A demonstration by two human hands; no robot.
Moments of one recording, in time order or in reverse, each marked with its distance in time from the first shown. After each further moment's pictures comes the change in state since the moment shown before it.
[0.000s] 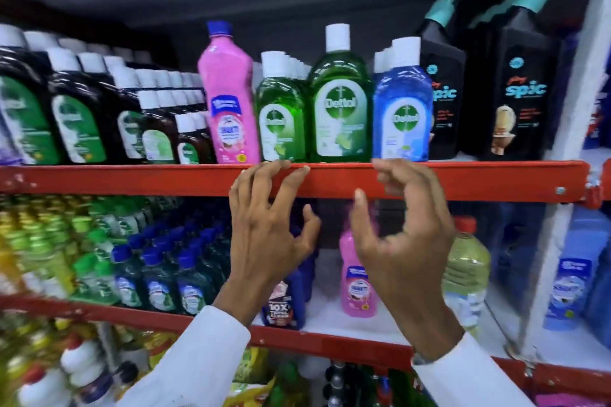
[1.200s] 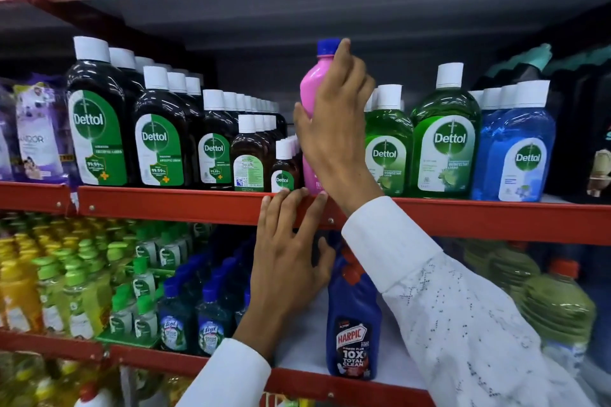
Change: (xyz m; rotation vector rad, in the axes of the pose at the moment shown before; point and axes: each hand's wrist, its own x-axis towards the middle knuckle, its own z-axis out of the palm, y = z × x) left_hand -0.008 -0.129 -0.010 -0.070 -0.065 -0.021; right_hand 0.104 -0.084 0.243 -0.411 -0.031 -0.137
